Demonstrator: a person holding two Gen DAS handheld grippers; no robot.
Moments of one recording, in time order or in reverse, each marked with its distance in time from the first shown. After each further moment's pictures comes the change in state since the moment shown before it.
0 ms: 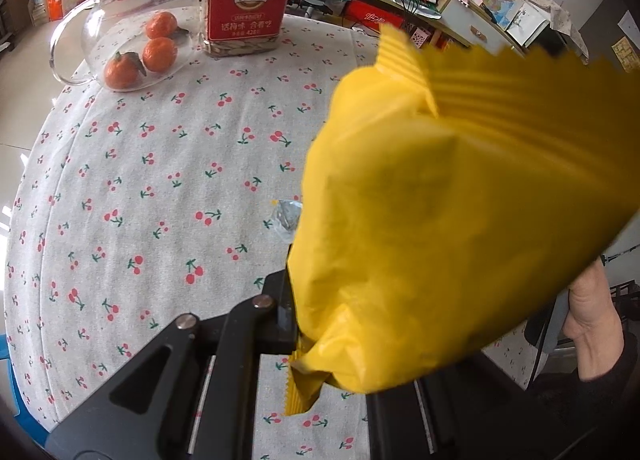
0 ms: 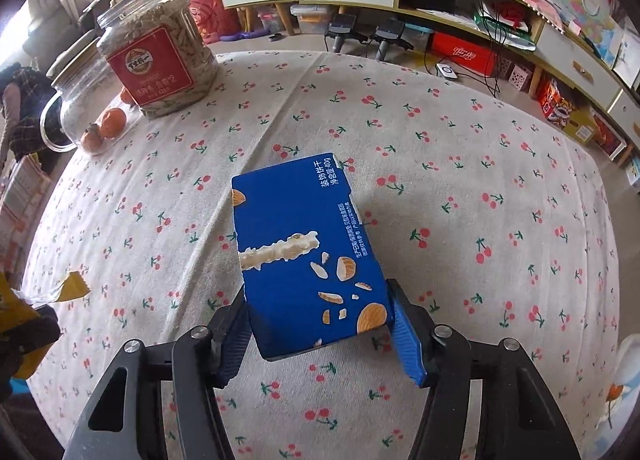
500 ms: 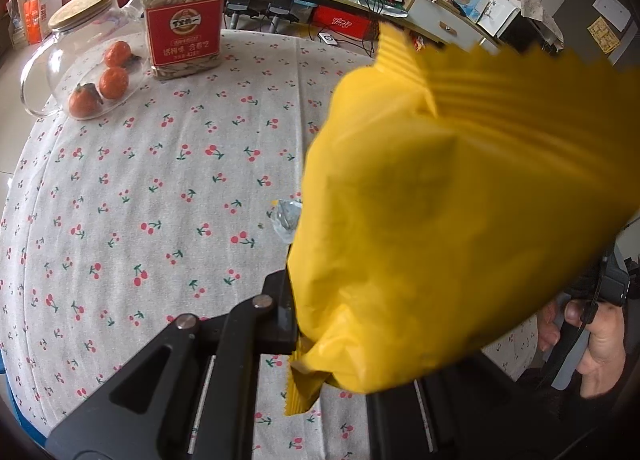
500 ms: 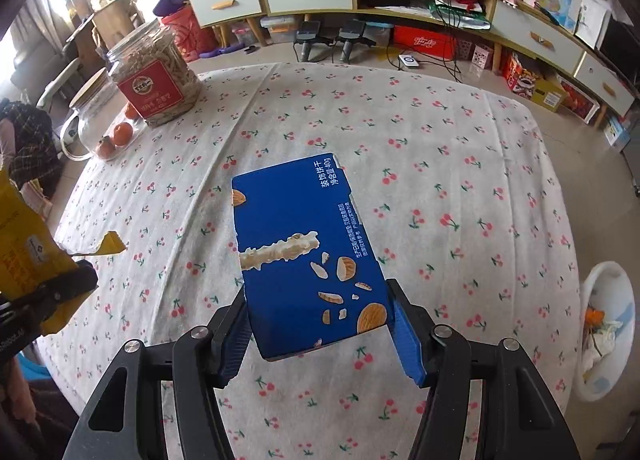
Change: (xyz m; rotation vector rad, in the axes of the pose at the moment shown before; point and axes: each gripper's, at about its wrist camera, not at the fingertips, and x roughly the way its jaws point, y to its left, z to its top) left arm -0.003 -0.045 0.005 0.074 -0.032 -0.049; right arm -0.080 -0.045 -0.060 0.121 -0.018 -0.004
